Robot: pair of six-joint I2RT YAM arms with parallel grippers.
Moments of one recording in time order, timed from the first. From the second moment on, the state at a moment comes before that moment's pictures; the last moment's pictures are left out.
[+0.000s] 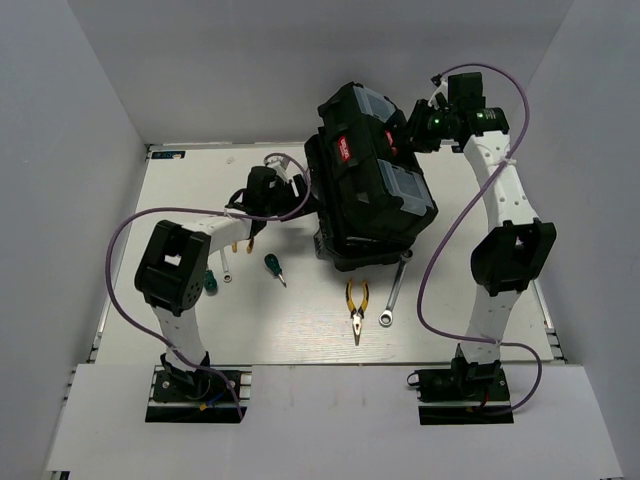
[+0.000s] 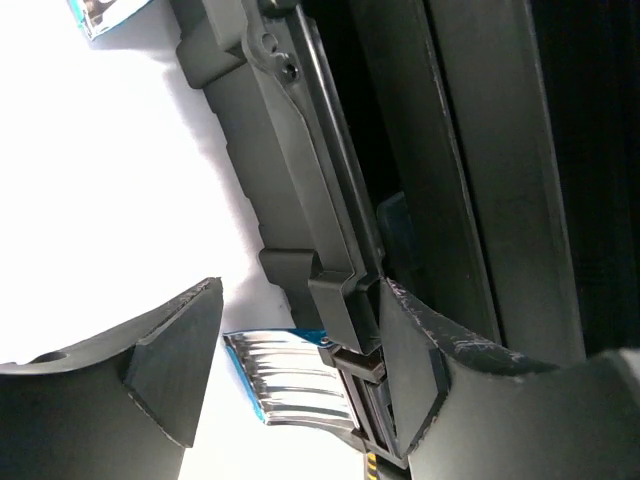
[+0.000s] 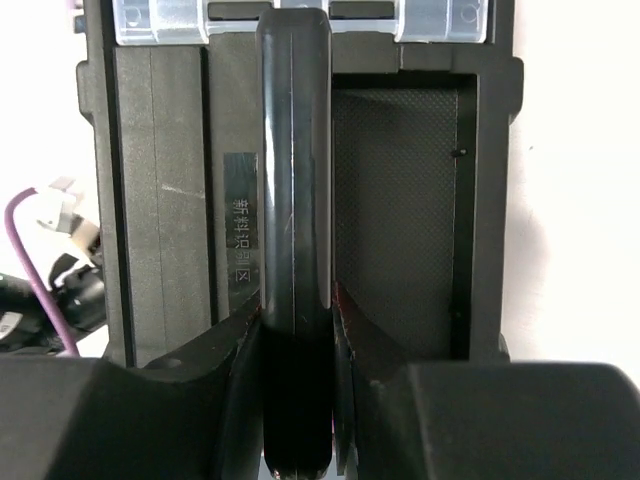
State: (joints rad) left arm -0.39 1.86 1.14 0.19 0.34 -0.62; right arm 0.15 1.97 2.14 -0.88 -0.43 0.38
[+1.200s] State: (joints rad) left arm -0.51 2.01 1.47 -0.10 0.16 -0.47; right arm 0.02 1.86 1.96 -0.76 -0.50 0.35
